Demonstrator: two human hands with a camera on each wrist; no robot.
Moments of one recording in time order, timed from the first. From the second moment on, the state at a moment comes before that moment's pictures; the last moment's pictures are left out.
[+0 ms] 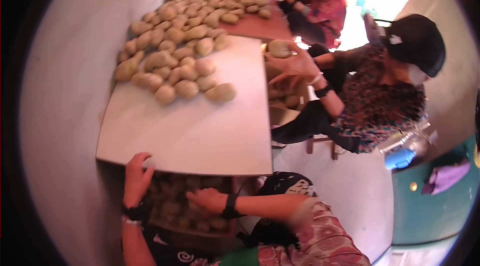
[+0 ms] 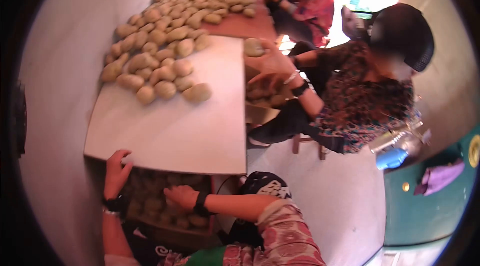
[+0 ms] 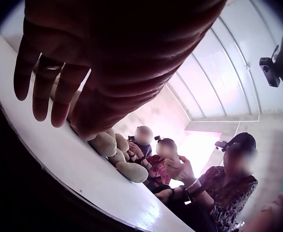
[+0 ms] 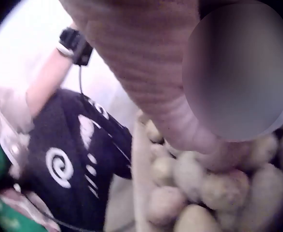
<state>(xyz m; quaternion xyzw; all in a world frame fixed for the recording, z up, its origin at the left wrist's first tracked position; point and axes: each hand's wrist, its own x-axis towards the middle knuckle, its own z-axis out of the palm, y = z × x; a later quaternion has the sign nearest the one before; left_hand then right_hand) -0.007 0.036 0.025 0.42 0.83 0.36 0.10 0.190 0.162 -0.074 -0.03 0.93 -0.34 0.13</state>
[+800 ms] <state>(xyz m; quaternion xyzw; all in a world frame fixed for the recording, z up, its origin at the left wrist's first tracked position) 0.007 0.052 -0.006 0.45 0.82 0.35 0.09 0.214 0.371 -0.005 0.28 0.88 -0.30 -0.26</state>
